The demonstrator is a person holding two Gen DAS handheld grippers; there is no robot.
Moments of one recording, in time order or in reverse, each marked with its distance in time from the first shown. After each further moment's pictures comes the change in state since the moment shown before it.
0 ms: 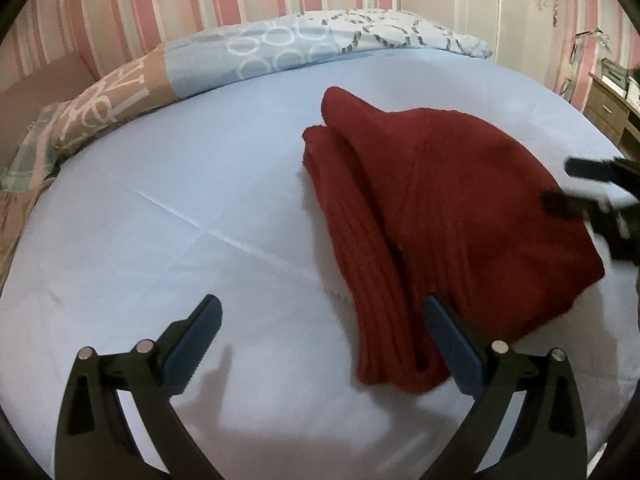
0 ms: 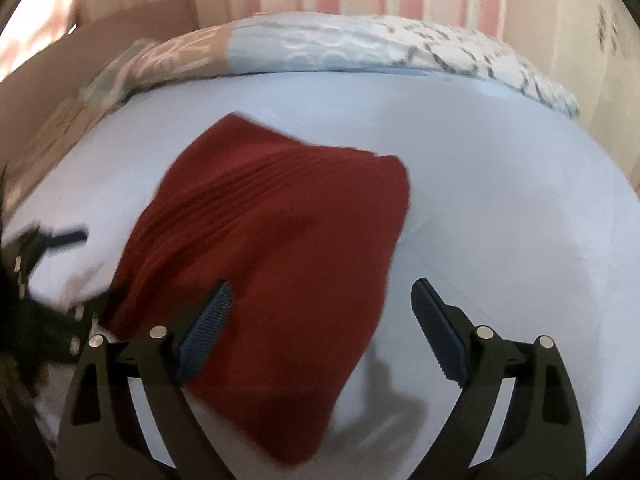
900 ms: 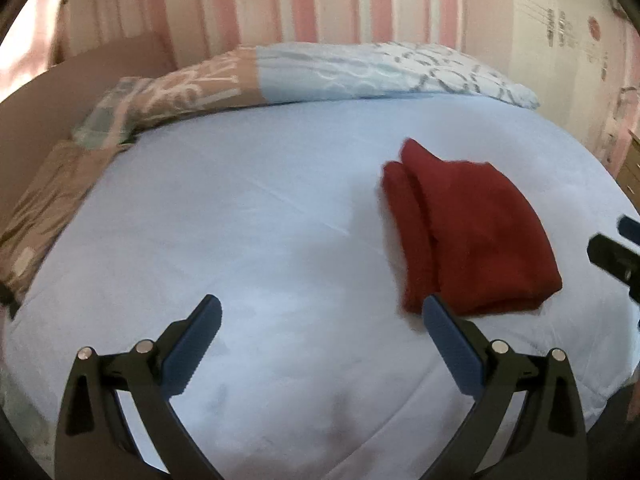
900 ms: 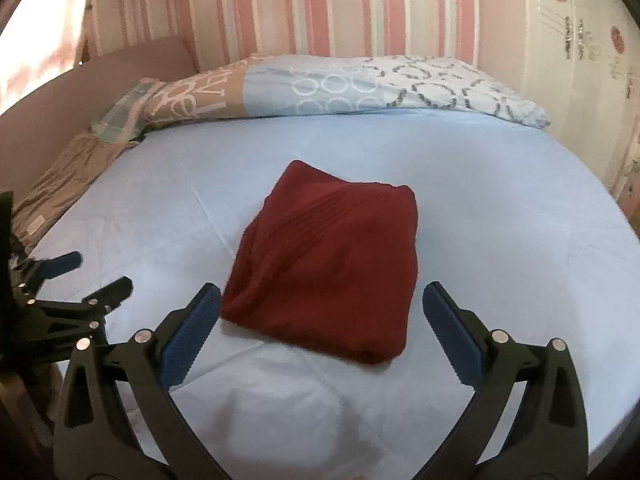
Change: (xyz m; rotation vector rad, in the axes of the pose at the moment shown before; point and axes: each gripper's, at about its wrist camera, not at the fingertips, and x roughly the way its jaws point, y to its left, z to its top) left arm -0.140 0.039 -0.029 -0.201 -0.060 0.169; right arm -0.129 0.074 -0.001 0.150 -0.147 -0.063
